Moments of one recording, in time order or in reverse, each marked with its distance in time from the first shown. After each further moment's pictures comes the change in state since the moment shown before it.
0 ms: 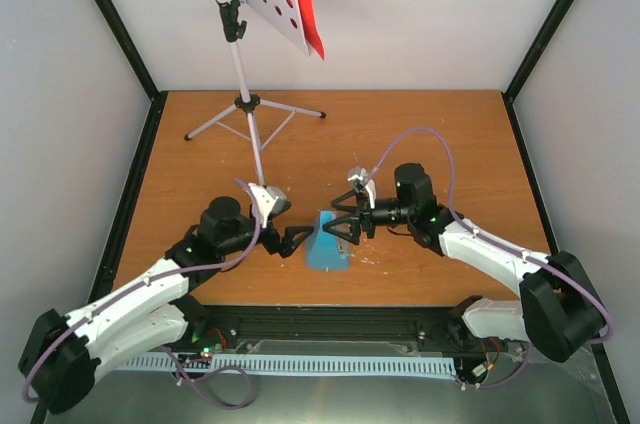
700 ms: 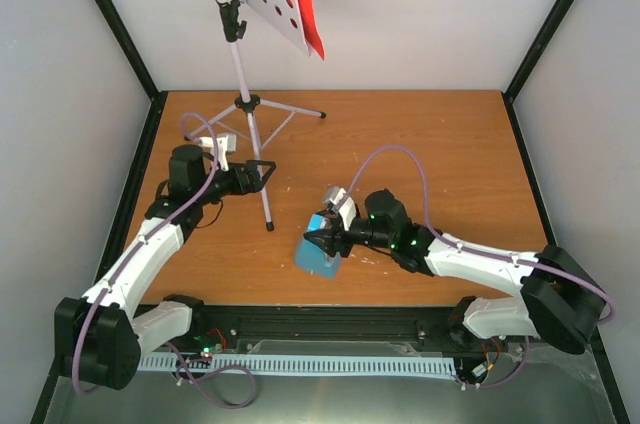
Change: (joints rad) left arm 0.496 0.188 0.314 -0.178 0.217 -0.272; right arm 0.278 0.034 -0.037 0.065 0.451 -0.108
